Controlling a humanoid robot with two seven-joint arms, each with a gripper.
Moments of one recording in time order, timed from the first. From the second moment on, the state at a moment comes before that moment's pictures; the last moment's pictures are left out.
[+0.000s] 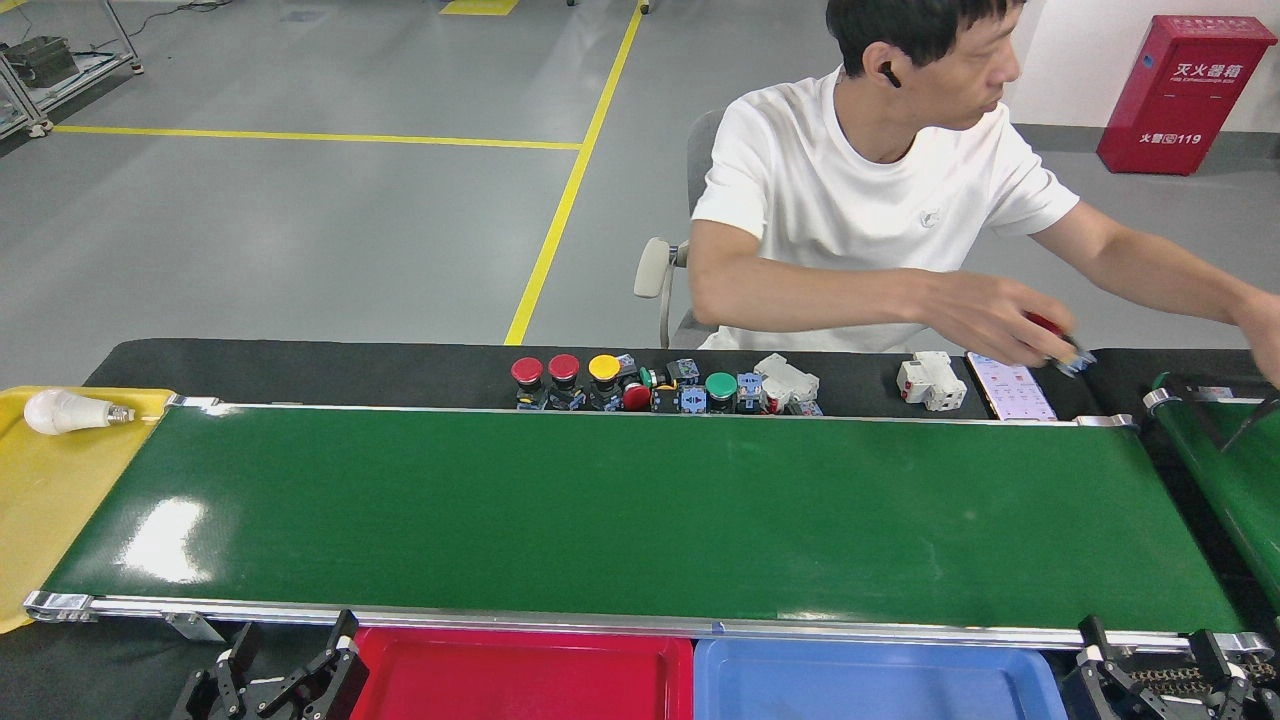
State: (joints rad) left arm 0.26 -0.01 0.29 -1.77 -1.33 -0.28 -0.19; right arm 0.40 -0.27 -0.17 -1.76 1.01 0.00 -0.18
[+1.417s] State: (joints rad) left arm 0.25 0.01 0.31 -1.77 -1.39 -0.34 -0.12; right arm 0.40 -0.25 -0.17 -1.76 1.01 -0.04 -0.16
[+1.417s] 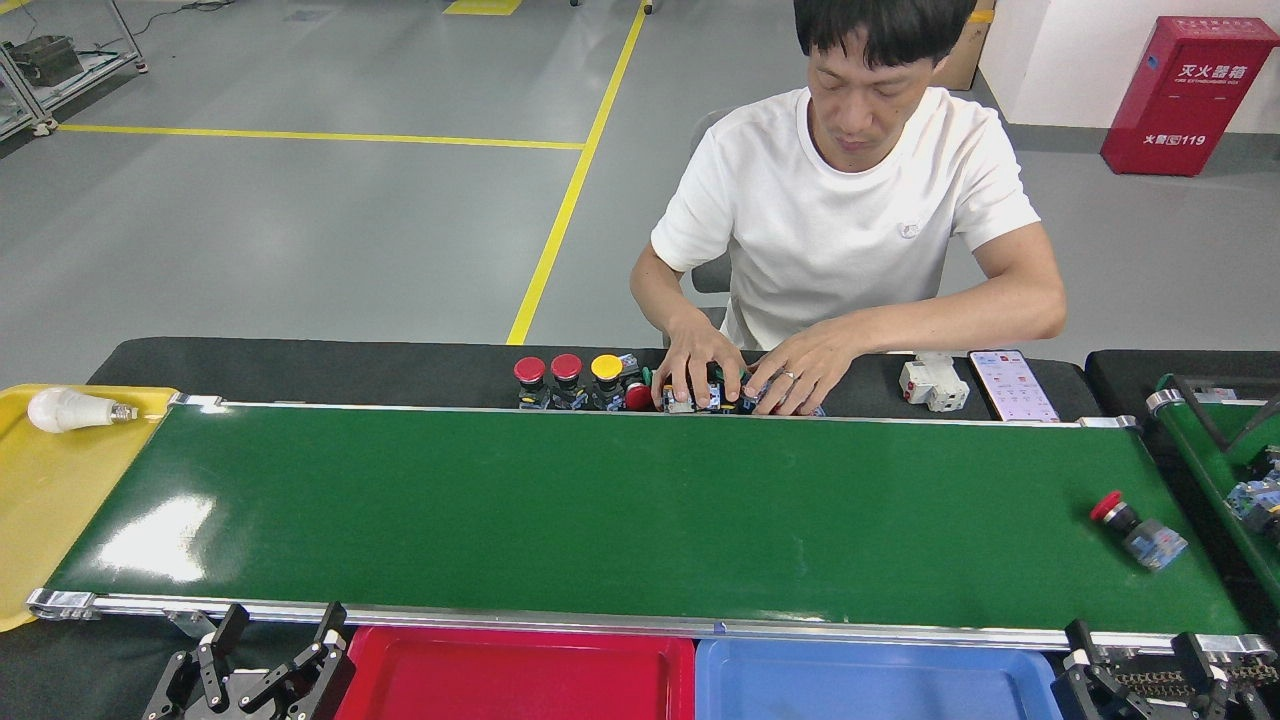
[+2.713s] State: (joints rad) left arm 0.26 -0.01 0.30 -1.77 -1.39 -0.34 -0.12; right arm -0.07 -0.25 0.07 -1.38 1.10 0.07 0.10
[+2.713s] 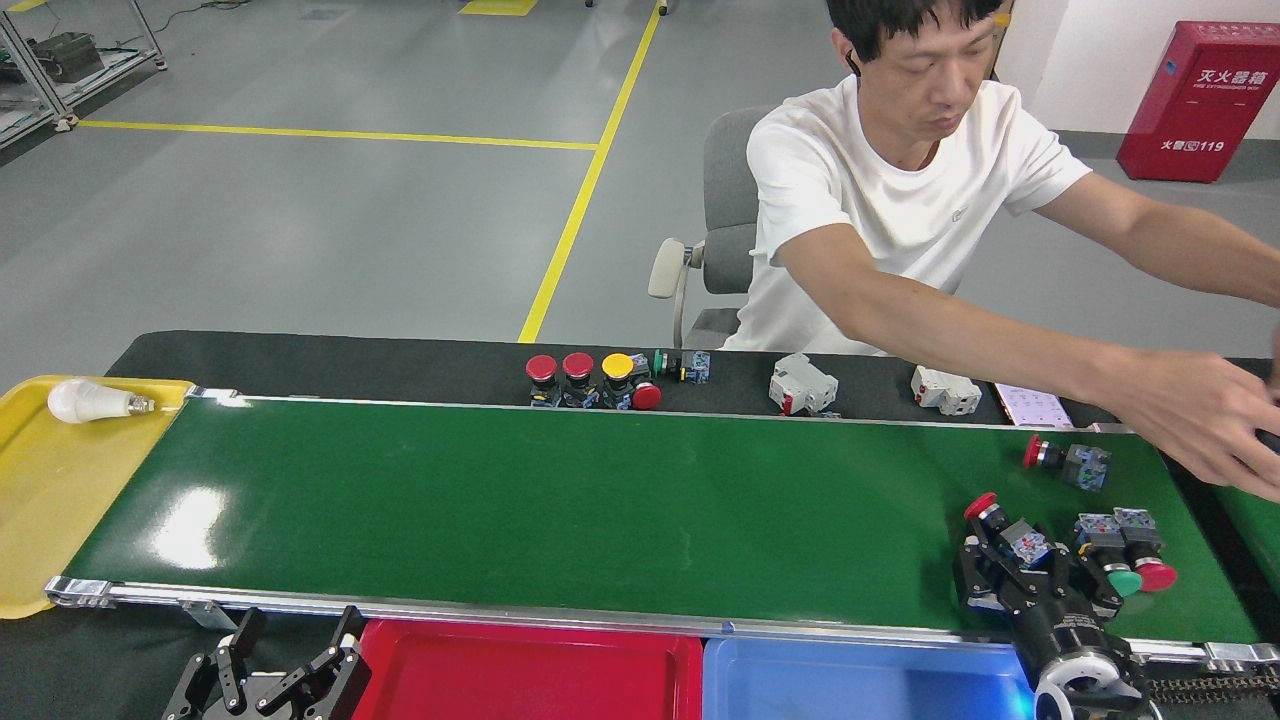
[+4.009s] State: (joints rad) left arm 0.25 -0.01 0.25 -1.77 -1.39 -0.34 -0.12; right arm 0.12 -0.09 0.34 -1.72 1.10 -0.45 0.15
